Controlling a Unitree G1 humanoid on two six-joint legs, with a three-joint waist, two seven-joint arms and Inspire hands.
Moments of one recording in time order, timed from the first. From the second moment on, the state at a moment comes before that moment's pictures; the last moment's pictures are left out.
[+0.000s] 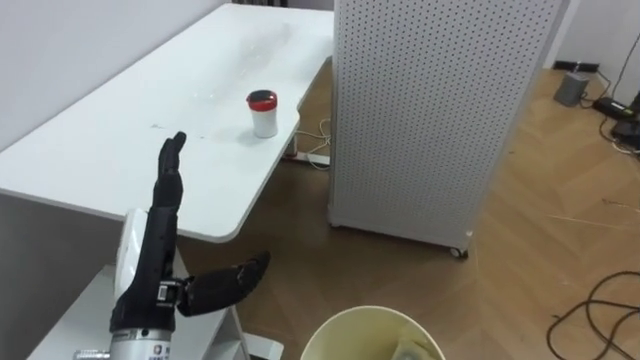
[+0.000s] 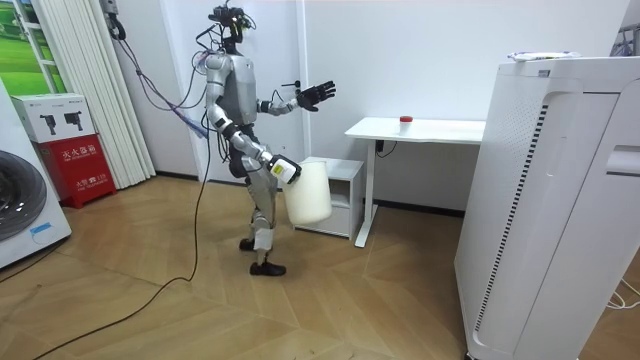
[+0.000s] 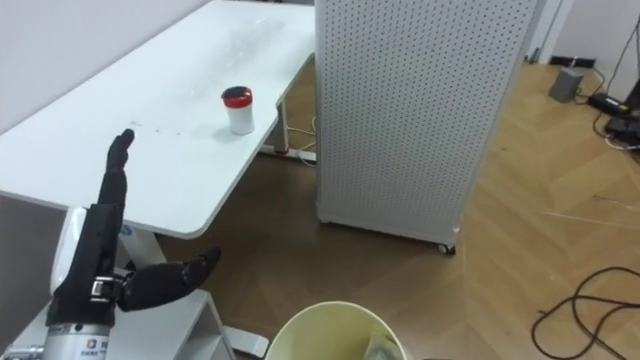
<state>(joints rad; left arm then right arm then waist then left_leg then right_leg) 0.12 0.28 -0.12 0.01 0.26 -0.40 0.38 0.15 -0.30 0.18 0.65 0.26 -0.19 0.09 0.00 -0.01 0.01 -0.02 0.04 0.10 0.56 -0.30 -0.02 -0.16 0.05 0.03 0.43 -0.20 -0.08</state>
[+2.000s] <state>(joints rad) 0.12 0.28 -0.19 0.03 0.23 -0.37 0.31 0.13 -0.32 0.23 0.65 0.25 -0.15 0.11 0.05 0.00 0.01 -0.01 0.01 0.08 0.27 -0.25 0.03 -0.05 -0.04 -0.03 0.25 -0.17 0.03</state>
